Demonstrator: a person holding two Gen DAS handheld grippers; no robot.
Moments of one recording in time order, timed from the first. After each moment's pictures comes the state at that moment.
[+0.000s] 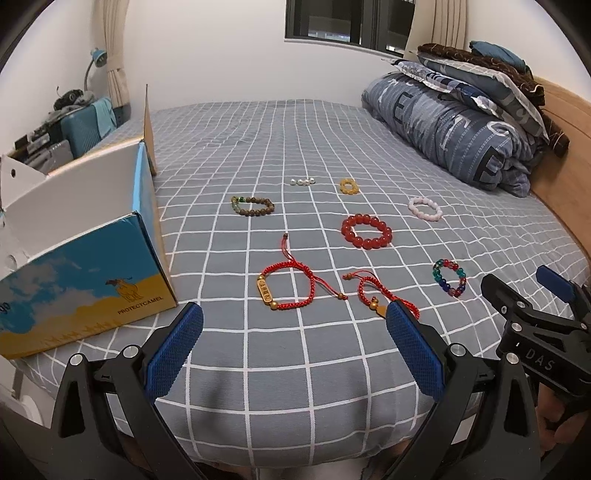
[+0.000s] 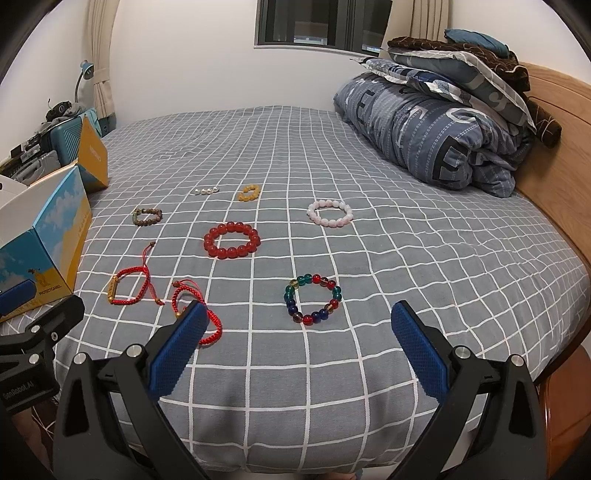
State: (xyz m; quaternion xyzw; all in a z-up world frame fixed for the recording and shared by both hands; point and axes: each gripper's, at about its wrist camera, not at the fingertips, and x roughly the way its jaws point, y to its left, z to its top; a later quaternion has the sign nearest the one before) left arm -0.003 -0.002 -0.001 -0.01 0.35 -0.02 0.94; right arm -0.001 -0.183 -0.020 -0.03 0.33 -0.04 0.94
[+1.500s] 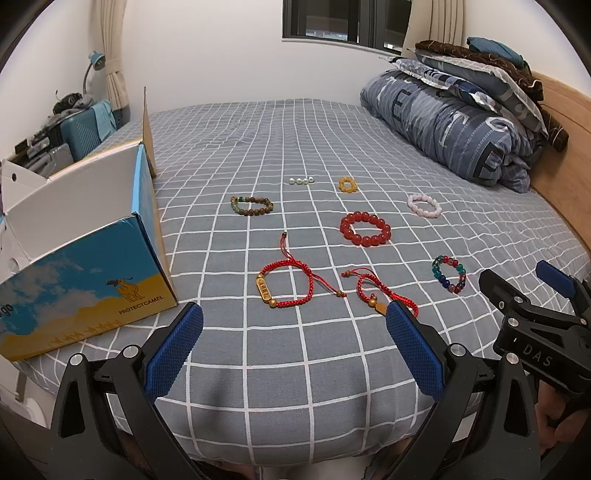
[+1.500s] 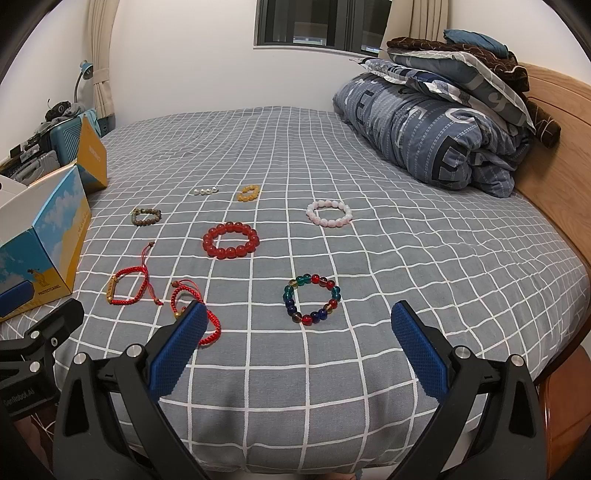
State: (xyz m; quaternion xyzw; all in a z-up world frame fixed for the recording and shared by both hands) left arm -0.005 -0.005 -0.001 0.00 0.35 -0.02 0.94; right arm -0.002 -0.183 -0.020 -0.03 0.33 -0.04 0.94
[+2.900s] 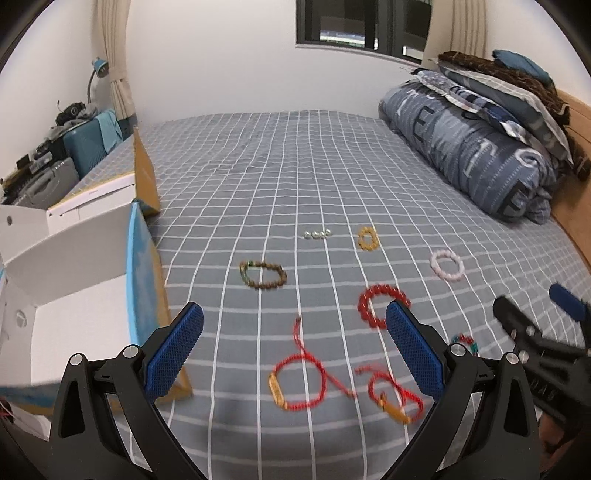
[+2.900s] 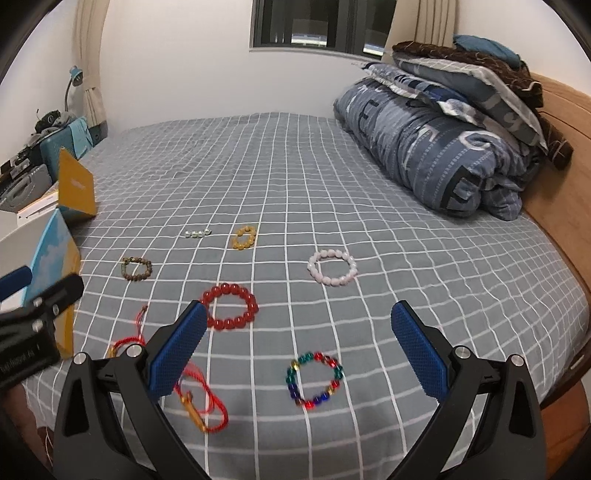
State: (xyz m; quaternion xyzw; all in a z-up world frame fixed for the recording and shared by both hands) left arm 0.098 0.001 0.057 0.00 0.36 0.01 0.93; right arm 0.088 -0.178 0.032 -0.03 0.34 -0.04 0.94
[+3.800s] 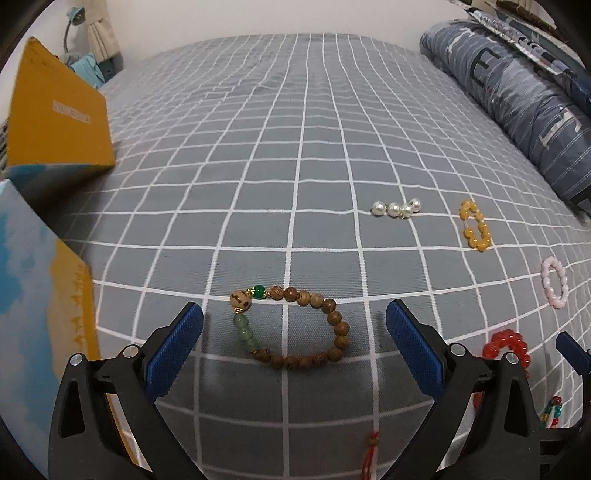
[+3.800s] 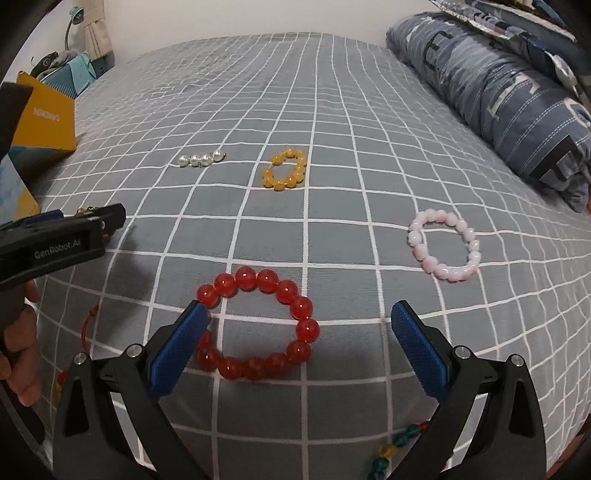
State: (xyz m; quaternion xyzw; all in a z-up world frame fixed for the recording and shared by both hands) left arm 0.267 0.038 -0.060 -0.01 0.48 0.03 0.88; right arm 0.219 -0.132 -0.084 -0.05 0.47 0.01 0.88
